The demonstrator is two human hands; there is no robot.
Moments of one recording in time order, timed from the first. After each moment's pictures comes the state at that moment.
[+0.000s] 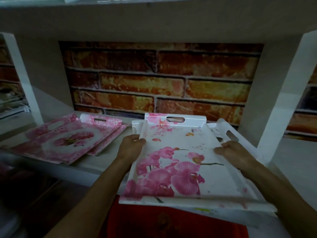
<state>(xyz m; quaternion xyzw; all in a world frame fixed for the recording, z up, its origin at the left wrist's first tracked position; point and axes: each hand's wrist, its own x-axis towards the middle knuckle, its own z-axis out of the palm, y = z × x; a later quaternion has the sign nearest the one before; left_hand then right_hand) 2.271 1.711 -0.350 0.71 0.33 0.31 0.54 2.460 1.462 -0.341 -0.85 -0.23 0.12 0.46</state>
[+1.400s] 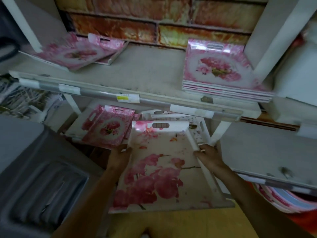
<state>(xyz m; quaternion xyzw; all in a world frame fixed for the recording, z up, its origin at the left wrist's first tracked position) 2.052 1.618 -0.063 0.68 0.48 0.14 0.53 2.249 1.384 -0.037 -0.89 -0.15 0.26 0.34</state>
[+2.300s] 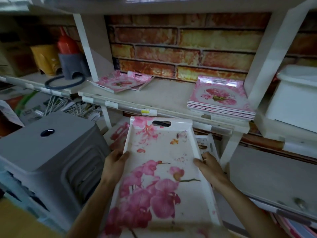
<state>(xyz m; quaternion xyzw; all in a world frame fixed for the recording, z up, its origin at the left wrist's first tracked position) 1.925 1.511 0.039 0.65 0.45 0.32 0.53 2.165 1.319 0.031 -0.84 -0.27 0.23 0.41</state>
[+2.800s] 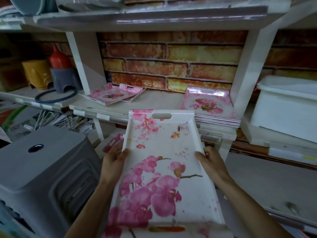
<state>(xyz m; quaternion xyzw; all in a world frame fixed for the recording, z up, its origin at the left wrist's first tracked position) 1.958 1.503 0.077 0.66 0.37 0.38 0.53 2.184 1.302 0.078 -0.82 -0.28 0.13 0.48</state>
